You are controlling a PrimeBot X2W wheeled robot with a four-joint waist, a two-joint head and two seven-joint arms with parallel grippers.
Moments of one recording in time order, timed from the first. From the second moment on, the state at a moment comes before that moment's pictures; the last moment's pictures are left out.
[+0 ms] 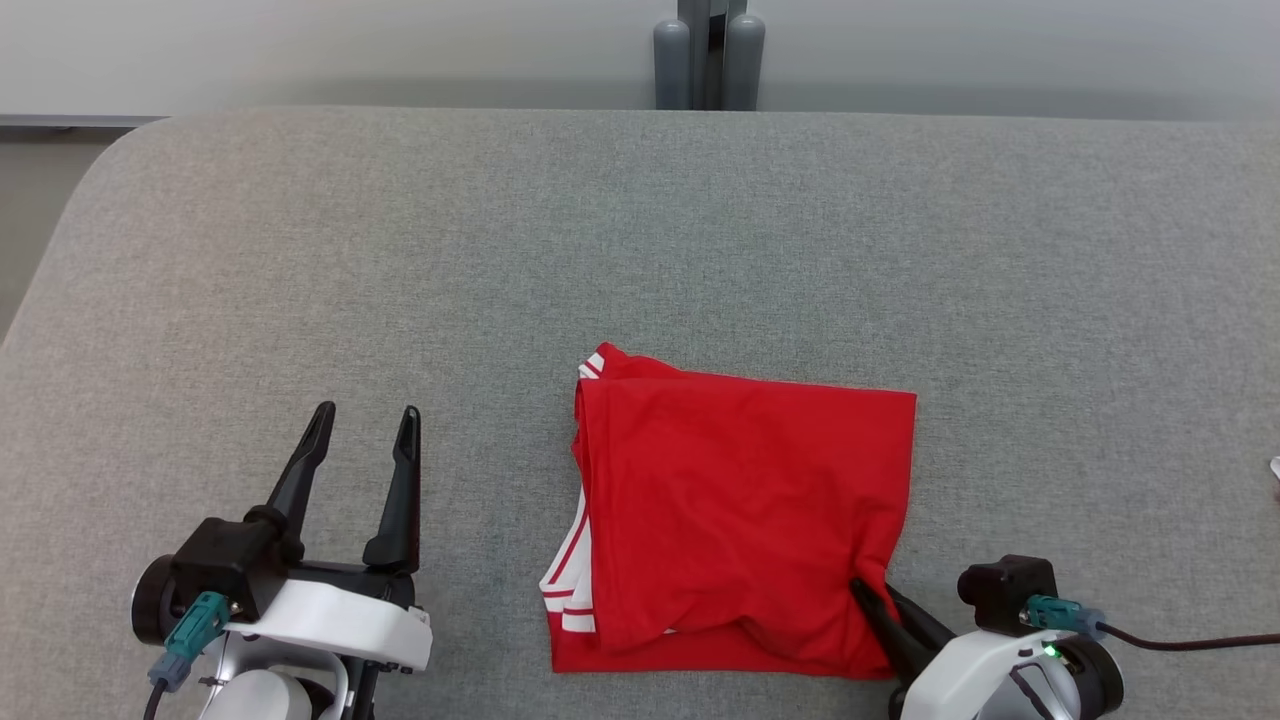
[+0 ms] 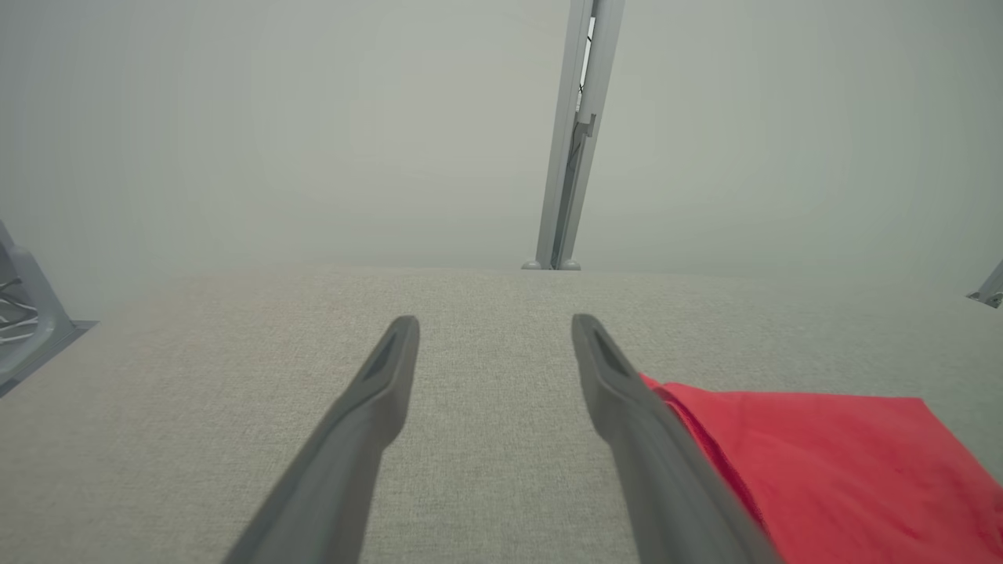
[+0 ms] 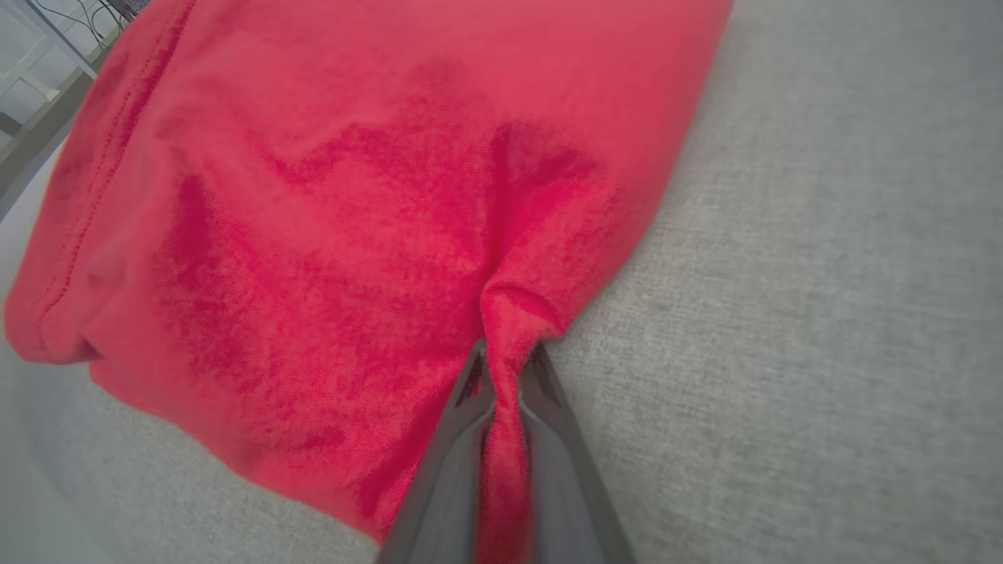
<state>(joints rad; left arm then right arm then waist) -0.11 0.23 -0.28 0.08 -0.42 0.12 -0.23 -0.07 -0.07 0.28 0.28 0.35 0.13 0.14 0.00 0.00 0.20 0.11</state>
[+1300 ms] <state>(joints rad) -0.25 0.36 -0.32 -0.11 -0.34 0.11 -0.07 -0.48 -0.20 -0.01 0.29 0.23 0.13 -0.05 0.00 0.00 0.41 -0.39</state>
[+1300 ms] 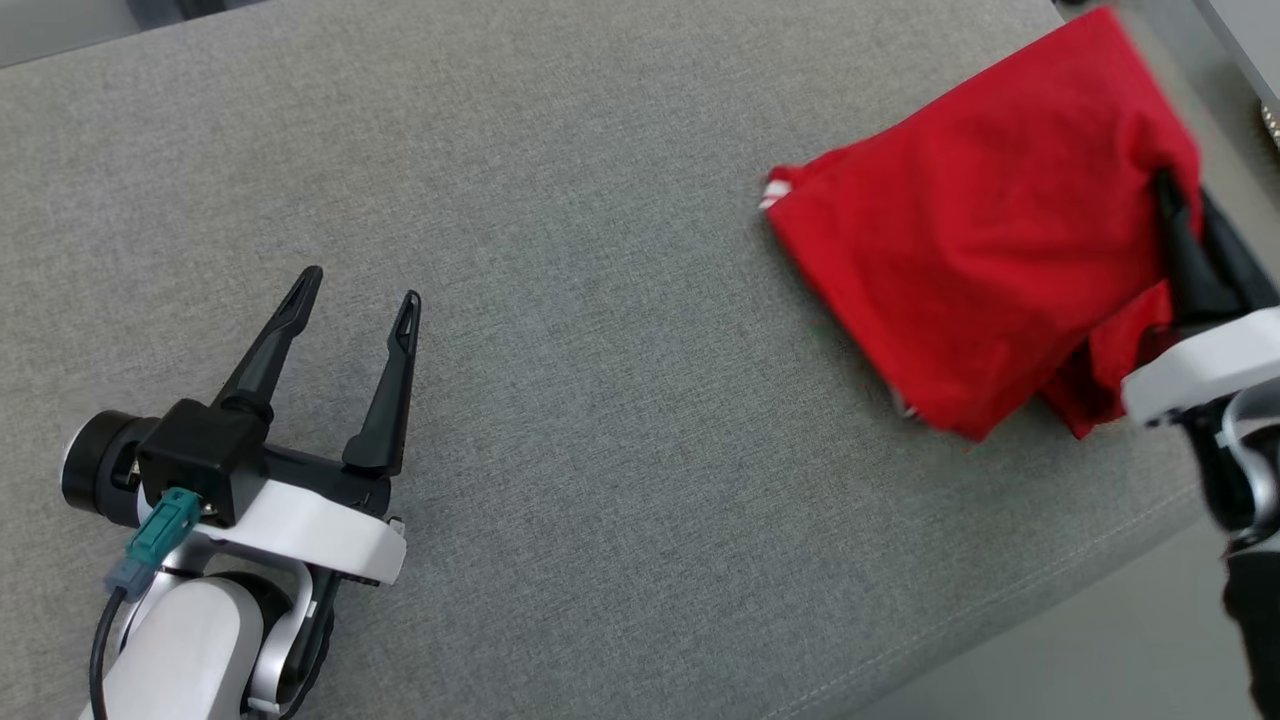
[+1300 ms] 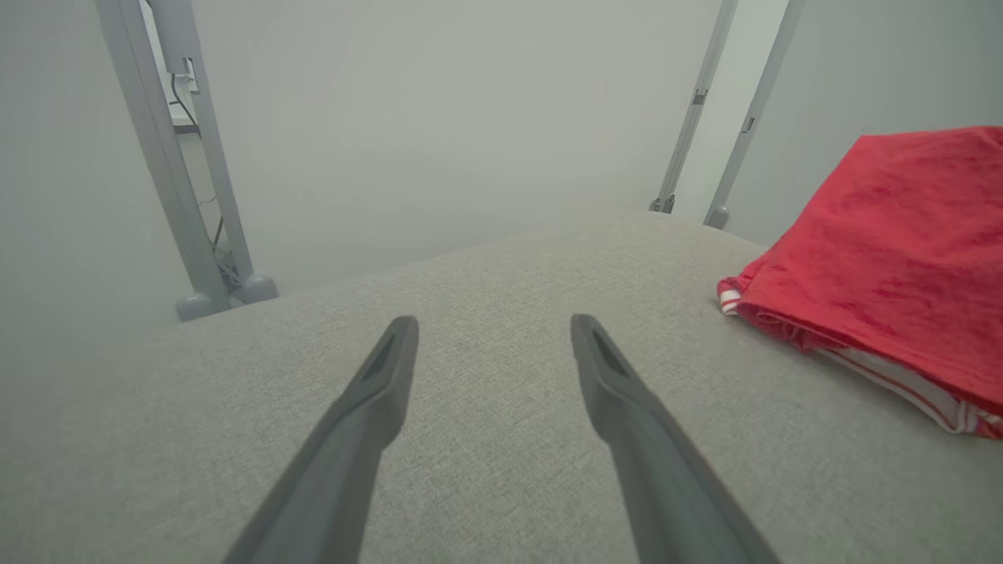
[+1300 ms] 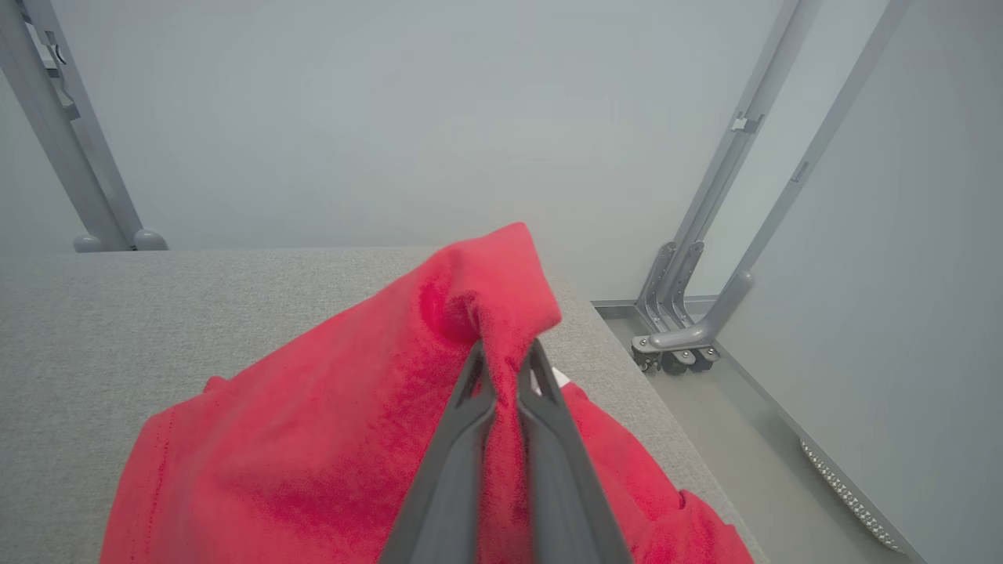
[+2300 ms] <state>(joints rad) -0.25 0.36 -0.30 -0.07 -0.38 0.13 -0.12 -0.40 -0.09 -0.27 0.24 0.18 0.13 -0.12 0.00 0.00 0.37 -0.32</state>
